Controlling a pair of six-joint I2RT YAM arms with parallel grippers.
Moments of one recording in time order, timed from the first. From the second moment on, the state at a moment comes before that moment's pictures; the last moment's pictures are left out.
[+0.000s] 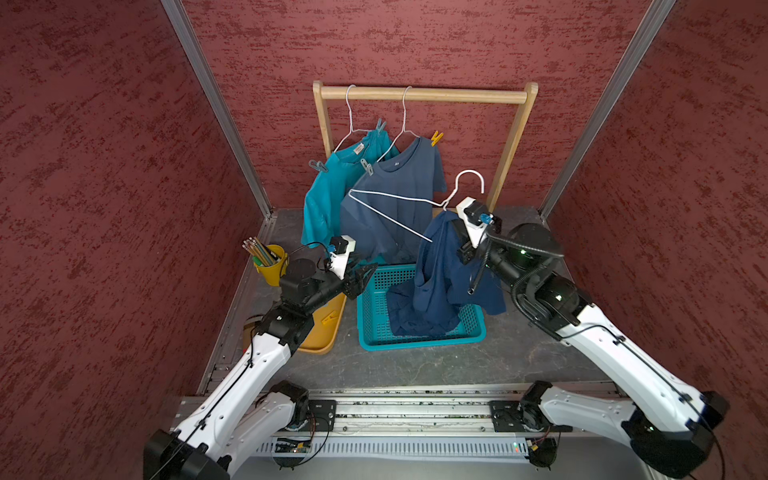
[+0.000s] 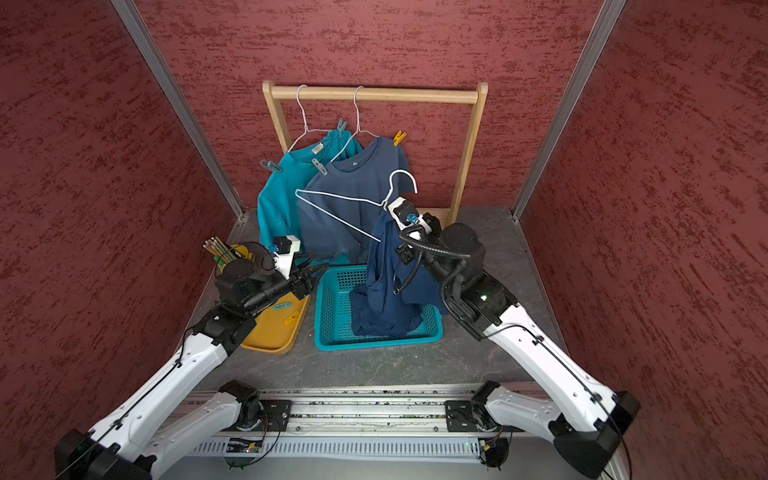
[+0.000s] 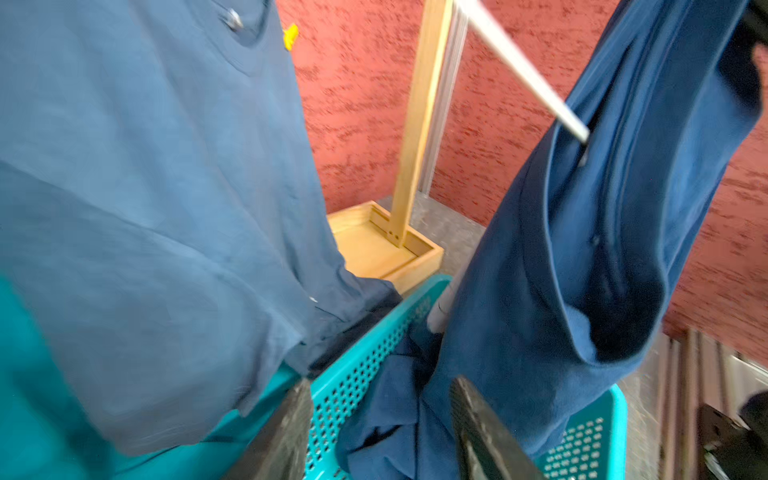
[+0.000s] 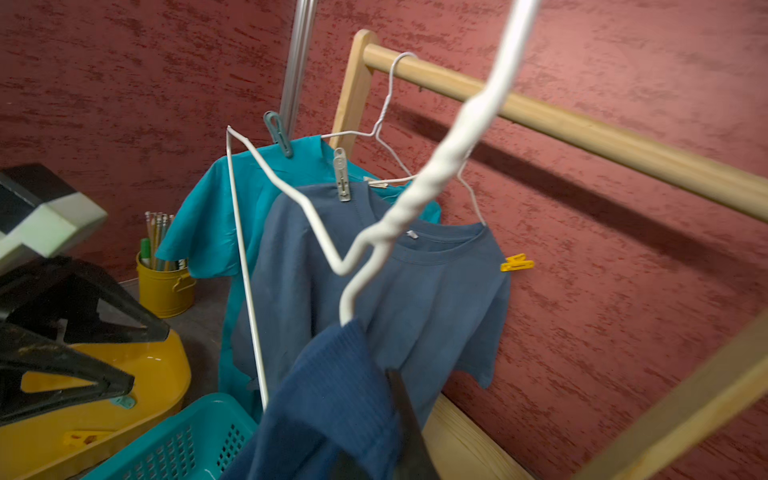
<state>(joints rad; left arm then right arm) -0.35 0.84 0.70 0.03 0.38 -0.07 0.69 1.15 1.25 -0.09 0.00 -0.31</state>
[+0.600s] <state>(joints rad) -0.26 0.60 0.64 -0.06 0.36 0.02 0.69 1.38 1.05 0.03 -0.36 -0.23</state>
